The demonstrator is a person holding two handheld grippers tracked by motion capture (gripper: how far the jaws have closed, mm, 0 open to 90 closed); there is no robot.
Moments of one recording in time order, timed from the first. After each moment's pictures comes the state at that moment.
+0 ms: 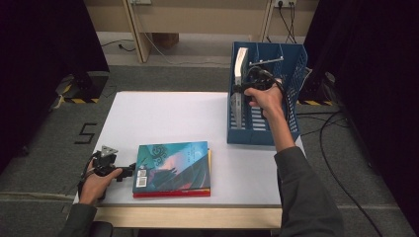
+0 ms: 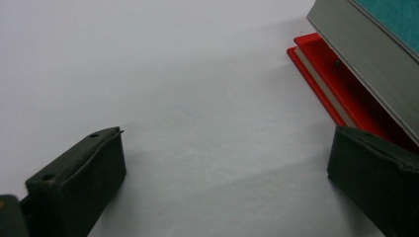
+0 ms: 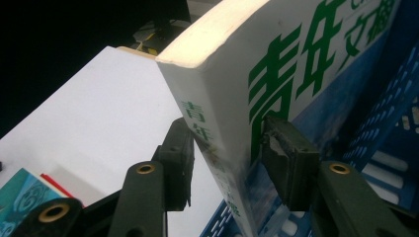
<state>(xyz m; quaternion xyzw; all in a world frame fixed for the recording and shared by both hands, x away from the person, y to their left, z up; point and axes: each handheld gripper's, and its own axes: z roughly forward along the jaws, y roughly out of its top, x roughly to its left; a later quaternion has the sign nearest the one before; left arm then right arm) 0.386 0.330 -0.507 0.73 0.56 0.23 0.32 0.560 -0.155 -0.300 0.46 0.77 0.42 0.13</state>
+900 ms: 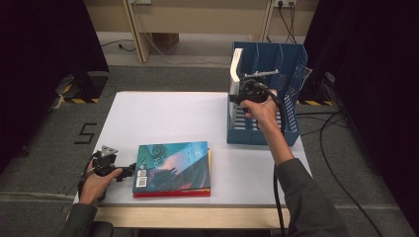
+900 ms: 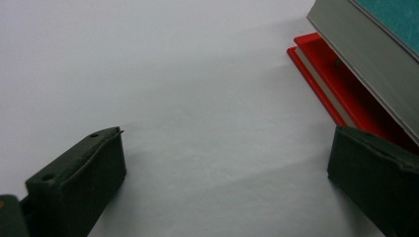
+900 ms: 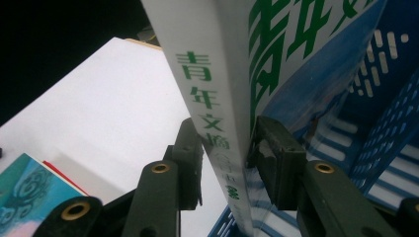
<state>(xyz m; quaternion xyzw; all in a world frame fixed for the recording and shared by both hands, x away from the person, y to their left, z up) 0.386 0.330 -0.507 0.73 0.56 0.23 0.32 0.539 -0.142 -0.323 0.45 0.77 0.43 0.14</state>
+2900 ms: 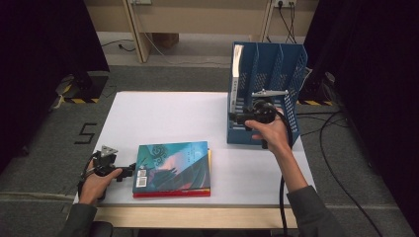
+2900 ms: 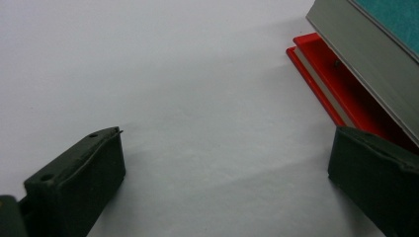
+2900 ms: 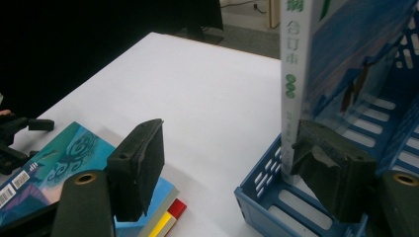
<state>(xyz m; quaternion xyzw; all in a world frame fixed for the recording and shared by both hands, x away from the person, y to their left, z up) 0.386 0.330 -0.507 0.73 0.56 0.23 0.32 0.483 -0.159 -0.347 0.42 0.77 0.47 0.11</state>
